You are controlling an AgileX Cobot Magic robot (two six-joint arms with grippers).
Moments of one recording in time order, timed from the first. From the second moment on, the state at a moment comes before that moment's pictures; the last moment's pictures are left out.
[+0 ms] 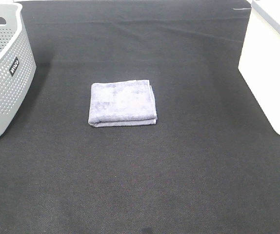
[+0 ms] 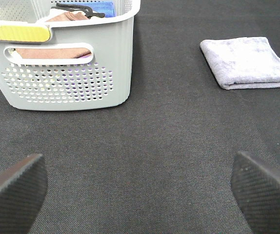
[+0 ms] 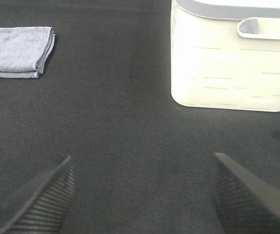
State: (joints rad) left arm 0.00 0.00 -0.50 -0.06 1.05 -0.01; right arm 0.01 -0.01 -0.51 0.05 1.06 -0.11
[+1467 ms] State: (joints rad) left arm 0.00 0.00 -0.50 -0.06 1.05 -0.01; right arm 0.01 -0.01 -0.51 0.05 1.06 -0.11
